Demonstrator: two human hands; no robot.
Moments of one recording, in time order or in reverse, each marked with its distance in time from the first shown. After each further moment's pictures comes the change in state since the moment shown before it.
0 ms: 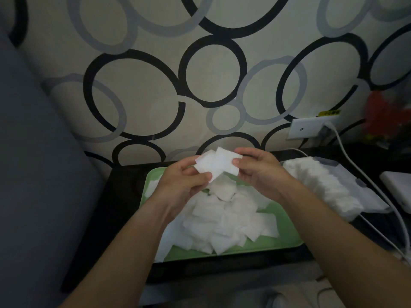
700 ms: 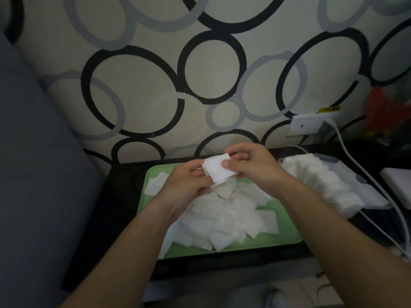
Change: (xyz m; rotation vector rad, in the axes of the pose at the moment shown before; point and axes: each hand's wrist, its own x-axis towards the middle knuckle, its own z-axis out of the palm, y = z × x) left_hand -0.004 -0.005 0.008 0.199 -0.059 -0.021; right_hand -0.004 -0.005 0.012 -0.390 -0.064 -0.142
